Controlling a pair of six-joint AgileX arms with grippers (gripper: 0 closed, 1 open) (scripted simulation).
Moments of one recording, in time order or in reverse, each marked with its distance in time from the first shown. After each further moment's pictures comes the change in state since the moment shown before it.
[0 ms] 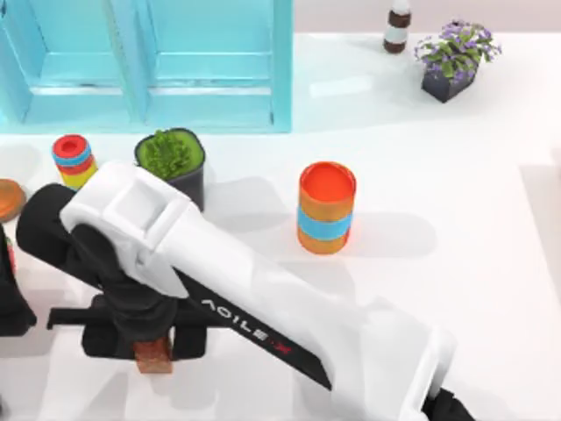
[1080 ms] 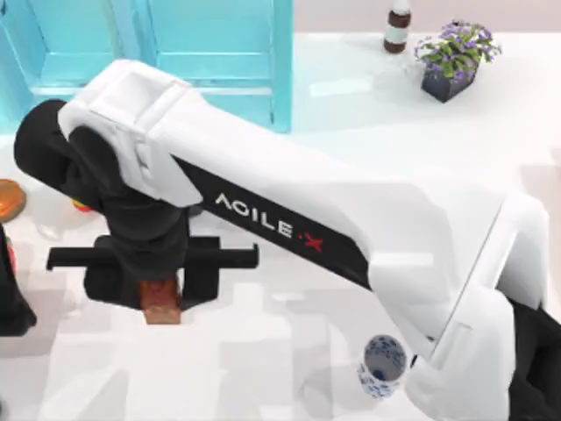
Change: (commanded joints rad) left arm 0.000 0.000 0.000 0.000 0.000 0.000; right arm -0.044 -0.557 -0.845 0.346 -0.019 -0.058
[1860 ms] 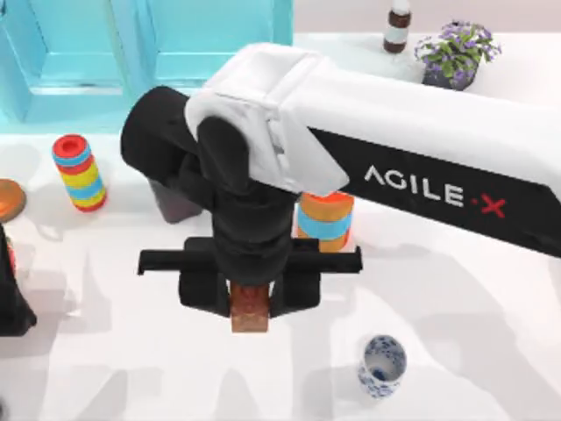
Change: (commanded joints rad) left arm 0.000 0.000 0.000 0.000 0.000 0.000; right arm -0.050 -0.502 -0.769 0.266 -0.010 -0.052
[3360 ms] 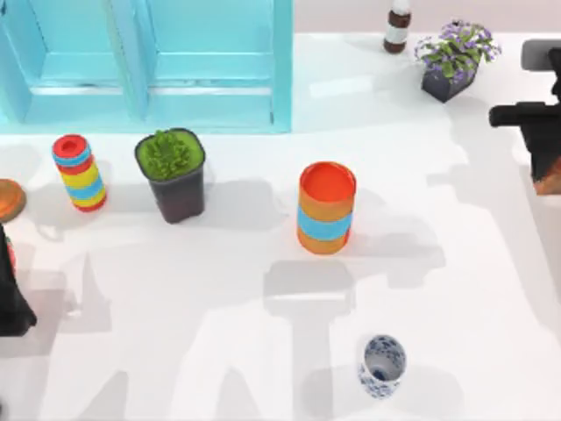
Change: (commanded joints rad) left arm 0.000 0.000 0.000 0.000 0.000 0.000; right arm -0.818 -0.205 -0.215 -0.031 -0.001 -0.826
